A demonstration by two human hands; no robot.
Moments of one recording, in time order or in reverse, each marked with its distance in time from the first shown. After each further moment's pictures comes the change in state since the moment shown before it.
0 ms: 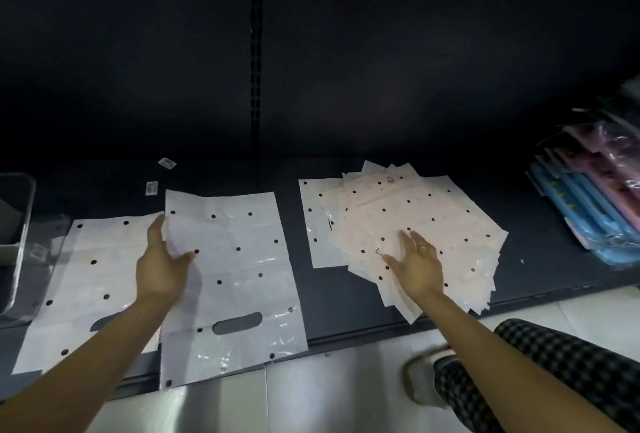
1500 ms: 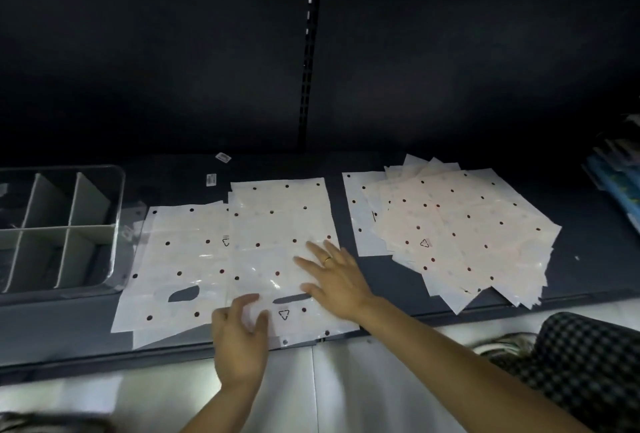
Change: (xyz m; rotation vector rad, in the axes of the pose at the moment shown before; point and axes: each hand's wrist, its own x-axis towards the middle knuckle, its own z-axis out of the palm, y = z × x) left_hand -0.121 -0.047 0.005 -0.013 0.074 -0.100; right_hand -0.084 -0.180 0.032 -0.038 -0.267 -0.743
